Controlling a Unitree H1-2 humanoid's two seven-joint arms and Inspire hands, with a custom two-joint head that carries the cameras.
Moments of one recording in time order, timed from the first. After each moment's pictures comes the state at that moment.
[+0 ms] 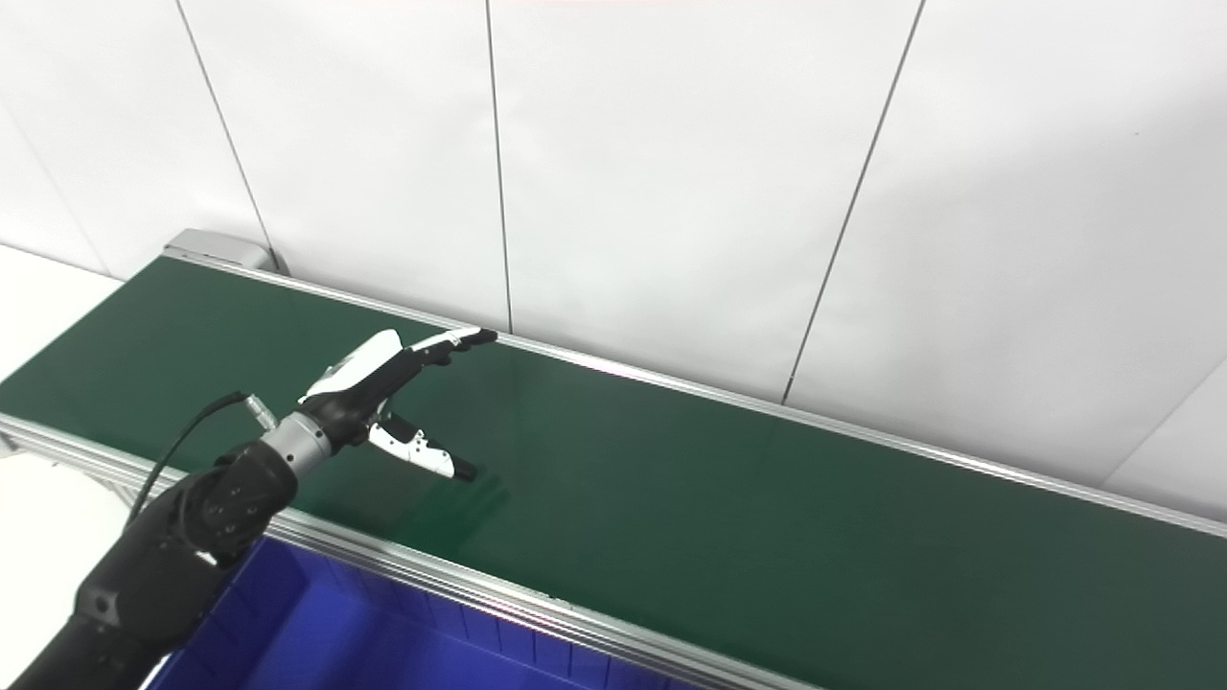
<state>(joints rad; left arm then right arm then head) -0.07 0.51 0.12 0.10 0.41 -0.16 -0.20 0.24 -0.29 0.23 0.20 -0.18 -0.41 0.03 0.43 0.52</state>
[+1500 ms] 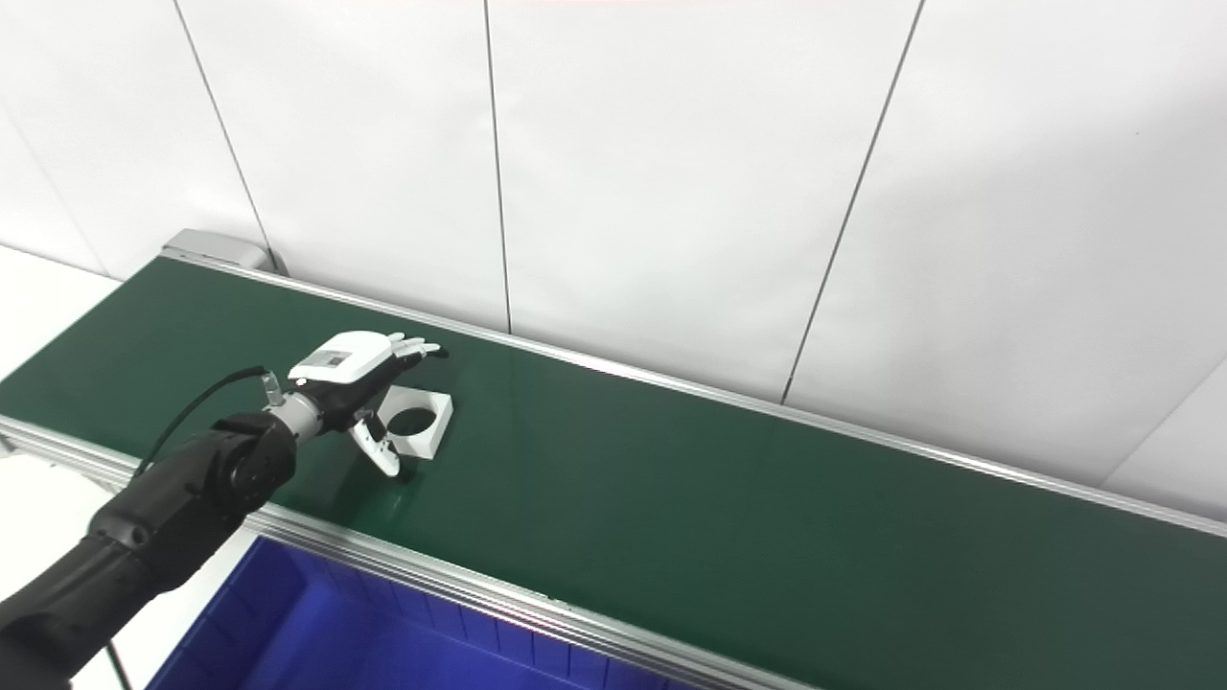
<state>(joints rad) -0.18 0.63 -0.06 0.36 0.64 -0.05 -0.06 0.25 -0.31 0.24 0.18 -0.15 -0.41 0.03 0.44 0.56</state>
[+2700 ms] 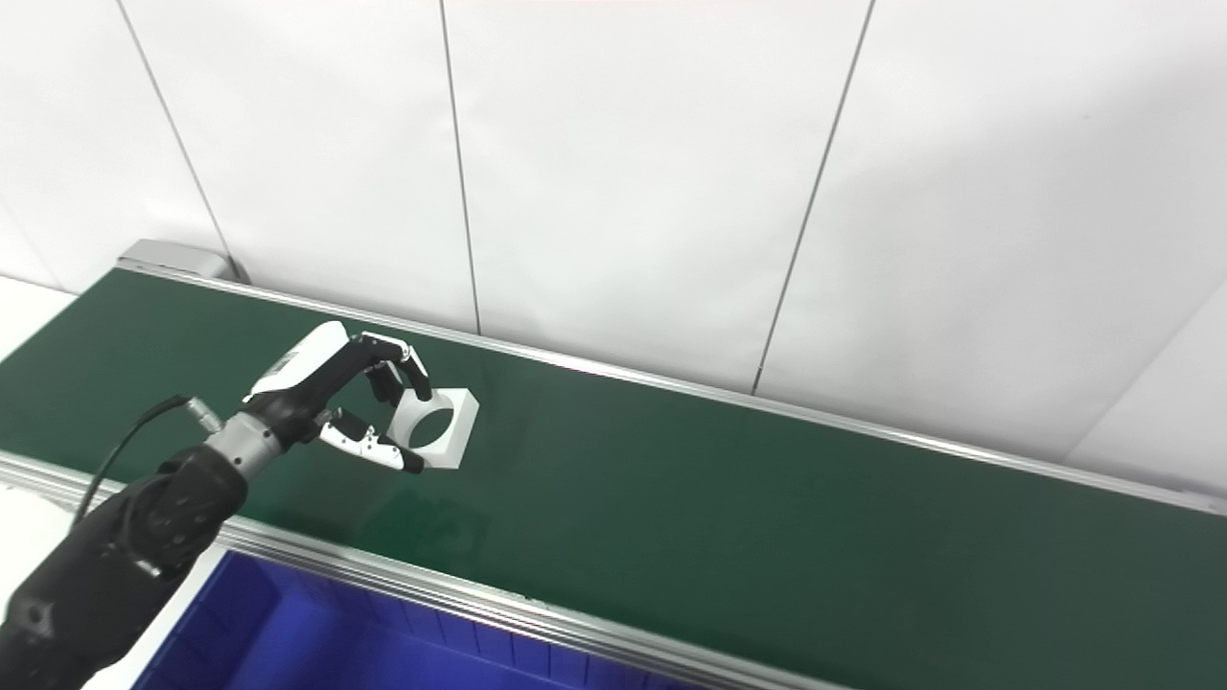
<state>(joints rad) -0.02 0.56 0.05 0.04 0.32 -0.25 -0.08 0.27 -0.29 0.23 0.09 -0.16 -0.41 0.03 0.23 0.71</state>
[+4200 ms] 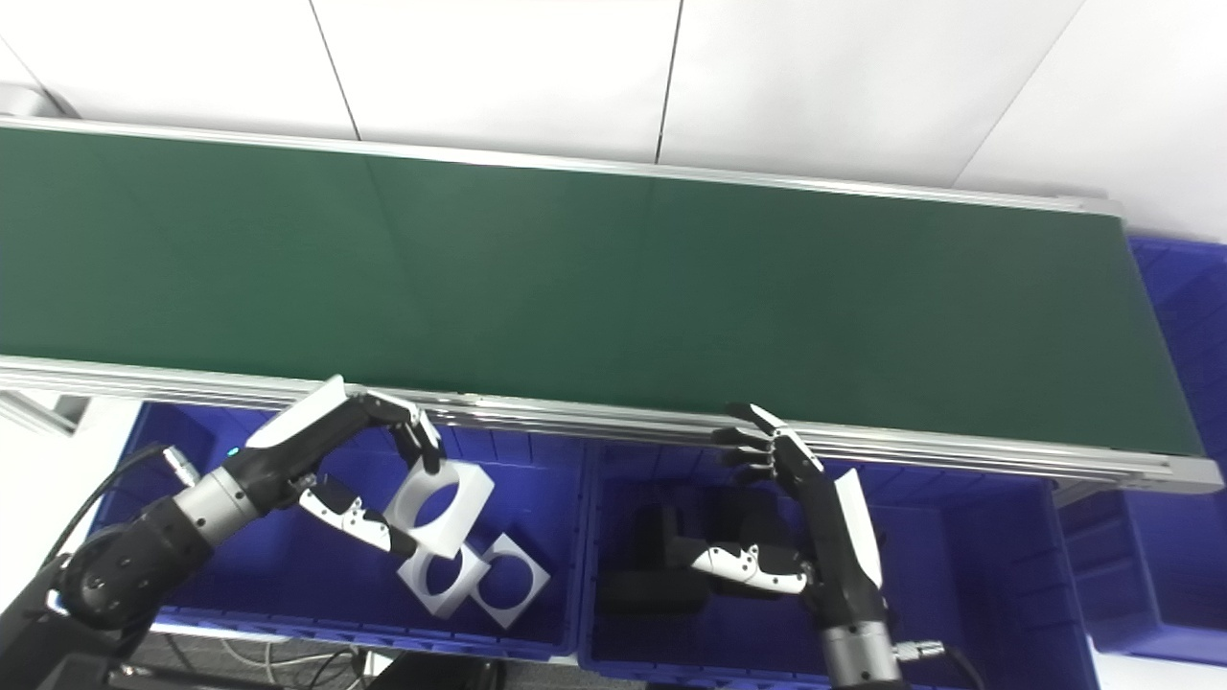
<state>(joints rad) 0.26 0.47 -0.17 -0.06 0.30 -0.36 -0.33 0.28 -0.18 0.18 -0.07 -0.23 -0.32 0.07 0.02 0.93</state>
